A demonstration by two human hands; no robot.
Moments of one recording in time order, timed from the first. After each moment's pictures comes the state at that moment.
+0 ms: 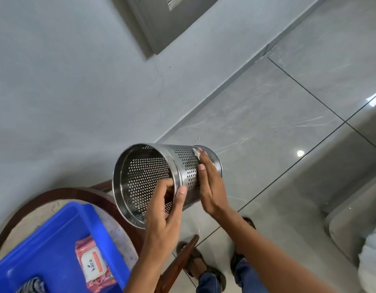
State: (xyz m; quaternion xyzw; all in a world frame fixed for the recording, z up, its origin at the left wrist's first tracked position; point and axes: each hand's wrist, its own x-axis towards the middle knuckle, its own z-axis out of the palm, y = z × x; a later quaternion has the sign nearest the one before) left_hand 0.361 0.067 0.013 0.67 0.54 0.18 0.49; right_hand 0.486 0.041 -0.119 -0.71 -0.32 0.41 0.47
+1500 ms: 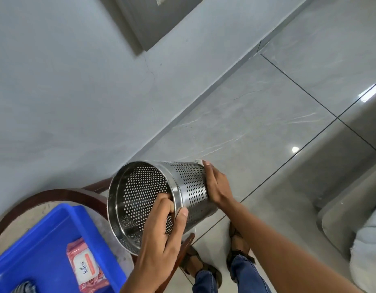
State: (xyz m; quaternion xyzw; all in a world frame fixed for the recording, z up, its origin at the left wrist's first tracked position) left_hand 0.352 0.043 0.015 0.74 0.47 0.13 0.46; right_hand 0.520 0.029 -0.147 -0.75 -0.25 0.49 0.36
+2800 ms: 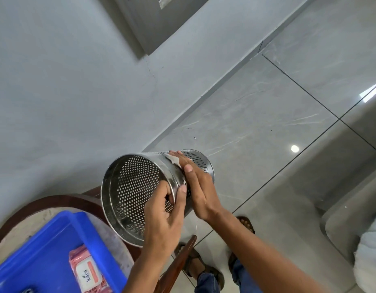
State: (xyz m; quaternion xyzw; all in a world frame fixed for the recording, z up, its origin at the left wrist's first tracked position) left_hand 0.375 0.083 0.002 0.69 0.51 0.20 0.47; right_hand 0.489 0.062 -0.094 -0.62 -0.37 0.46 0.52
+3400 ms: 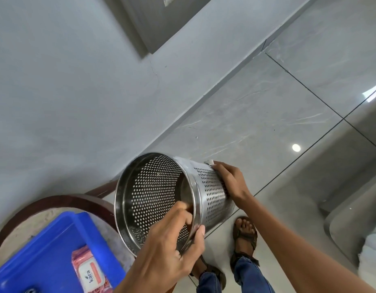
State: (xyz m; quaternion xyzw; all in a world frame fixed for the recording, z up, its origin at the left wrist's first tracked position) left_hand 0.346 0.072 0.023 0.83 0.33 0.12 0.44; right_hand 0.555 0.044 -0.154 -0.71 -0.11 0.56 0.41
